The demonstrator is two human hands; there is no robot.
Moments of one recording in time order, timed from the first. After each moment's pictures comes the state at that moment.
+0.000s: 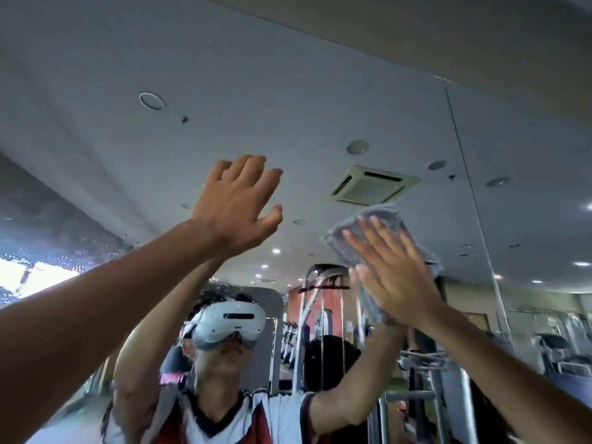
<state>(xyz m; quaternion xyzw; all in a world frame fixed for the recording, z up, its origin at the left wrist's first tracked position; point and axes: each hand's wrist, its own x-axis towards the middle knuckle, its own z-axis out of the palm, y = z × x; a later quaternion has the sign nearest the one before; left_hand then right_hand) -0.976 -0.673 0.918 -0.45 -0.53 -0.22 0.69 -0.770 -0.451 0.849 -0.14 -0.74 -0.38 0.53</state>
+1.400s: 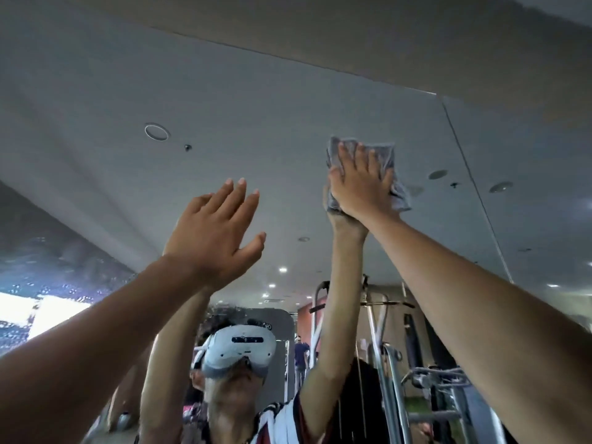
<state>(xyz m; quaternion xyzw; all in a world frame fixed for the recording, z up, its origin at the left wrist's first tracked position) -1.010 -0.703 0.910 -0.42 -0.60 -0.19 0.66 -0.838 -0.526 1.012 -0.28 -0.67 -0.18 0.66</state>
